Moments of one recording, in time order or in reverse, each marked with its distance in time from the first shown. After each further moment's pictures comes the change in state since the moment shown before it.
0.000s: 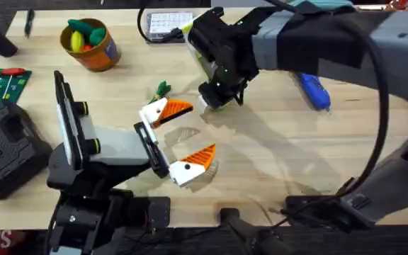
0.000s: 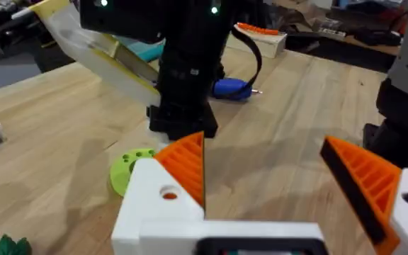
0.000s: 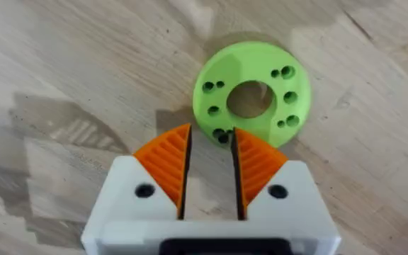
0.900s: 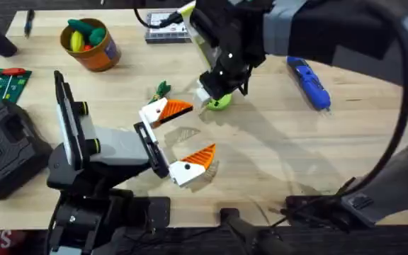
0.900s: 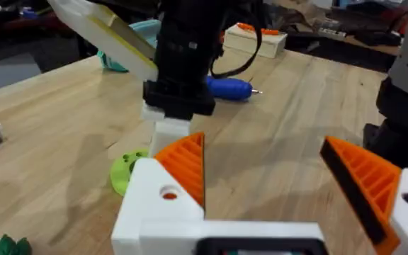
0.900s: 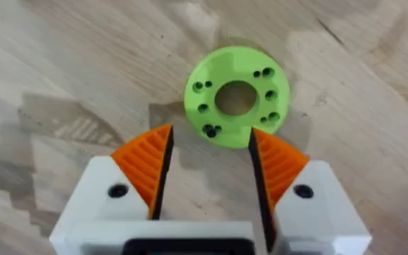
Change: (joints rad) left arm 0.000 0.000 0.000 0.000 0.000 0.000; right arm -0.024 -0.023 0.083 -0.086 -0.004 -0.032
